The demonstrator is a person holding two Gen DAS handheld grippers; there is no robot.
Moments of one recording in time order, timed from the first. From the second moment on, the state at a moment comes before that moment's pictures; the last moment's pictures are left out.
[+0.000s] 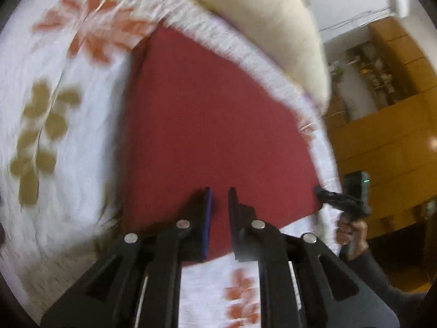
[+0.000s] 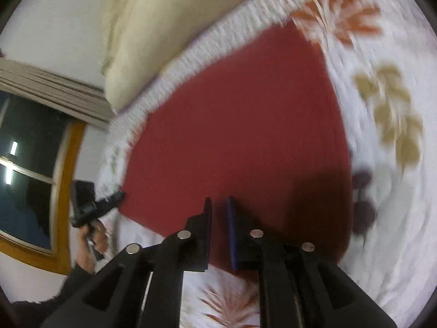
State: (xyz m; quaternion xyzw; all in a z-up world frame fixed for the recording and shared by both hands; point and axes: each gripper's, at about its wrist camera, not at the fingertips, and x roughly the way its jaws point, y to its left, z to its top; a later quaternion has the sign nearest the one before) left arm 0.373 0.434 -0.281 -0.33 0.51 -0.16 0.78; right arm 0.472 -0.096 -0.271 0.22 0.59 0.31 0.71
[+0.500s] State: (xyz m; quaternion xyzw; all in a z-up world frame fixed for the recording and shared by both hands) left arm 0.382 0.516 -0.266 -0.41 0.53 -0.13 0.73; right arm 0.380 0.027 -0.189 -0.16 0.49 0.25 0.82
